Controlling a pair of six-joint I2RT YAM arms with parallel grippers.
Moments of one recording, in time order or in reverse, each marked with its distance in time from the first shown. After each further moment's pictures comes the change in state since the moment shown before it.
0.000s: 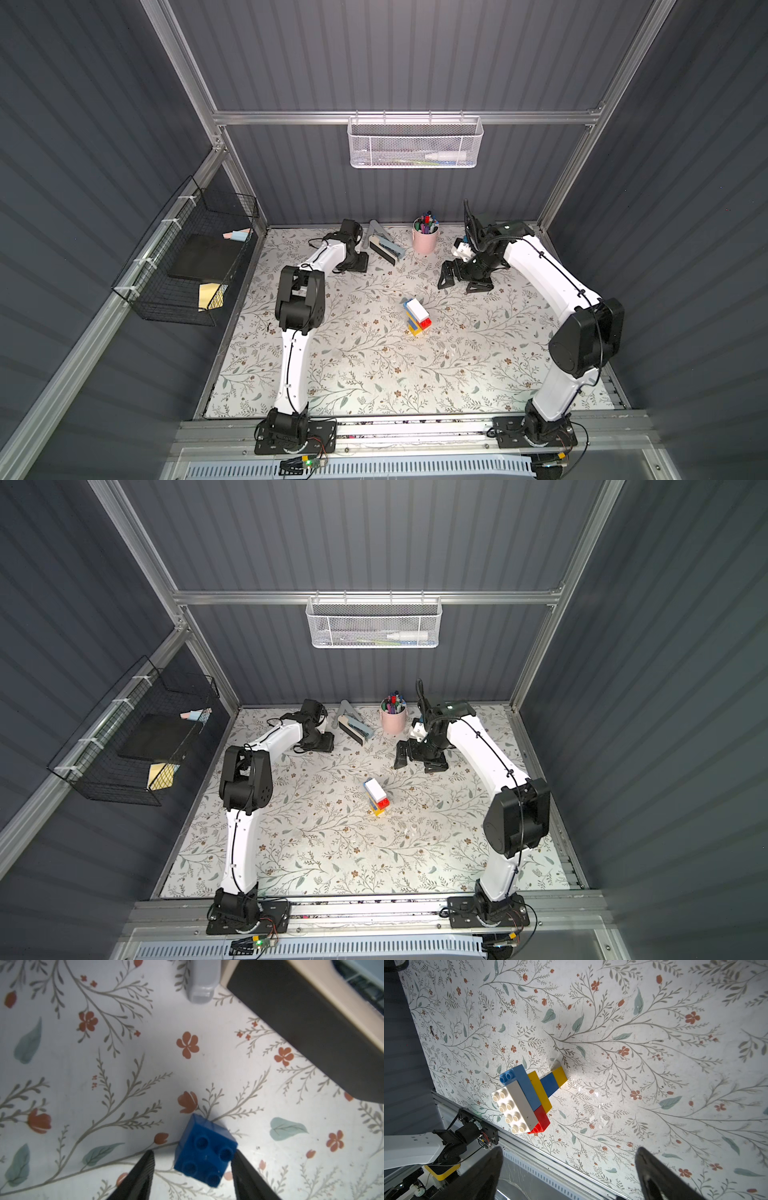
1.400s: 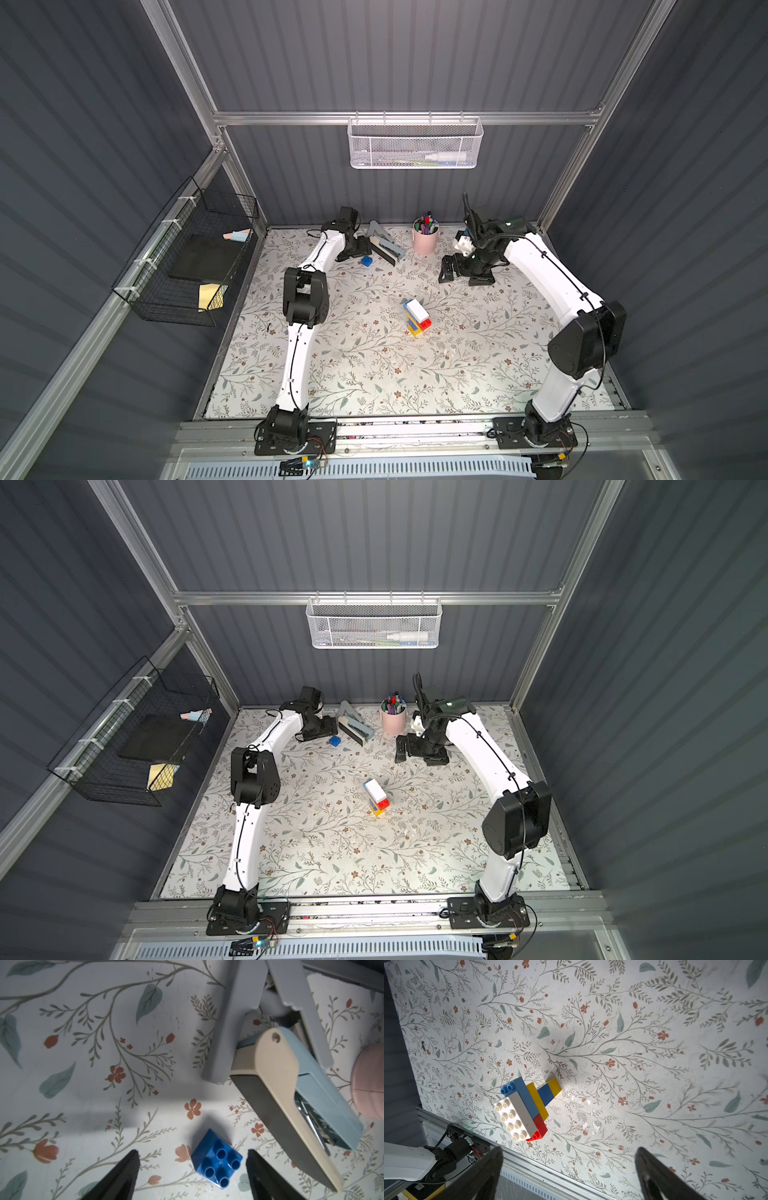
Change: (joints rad) left arm 0.027 0.172 0.361 -0.130 0.051 -0.245; right arm 0.026 0.000 0.079 -0.012 0.090 0.040
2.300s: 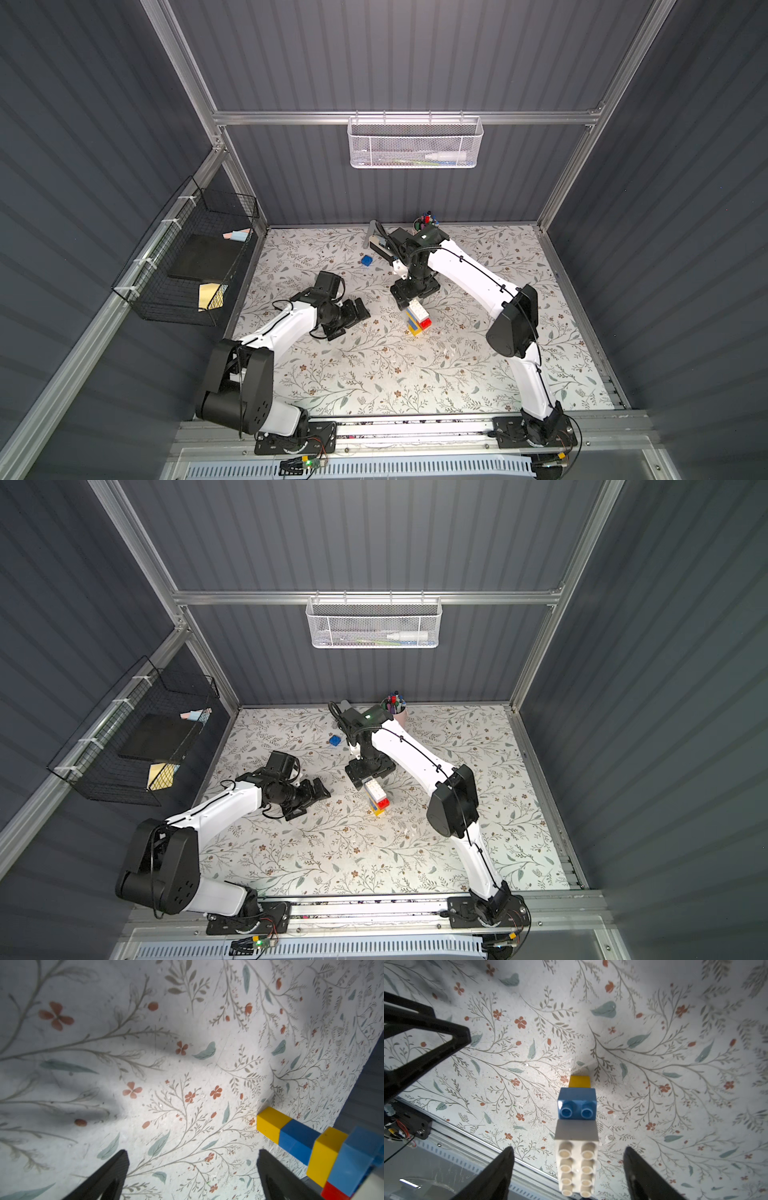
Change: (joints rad) left arm -0.051 -1.038 -1.398 0.300 0.269 -0.394; right arm 0.372 0.413 0.465 -0.232 0.204 -0.112
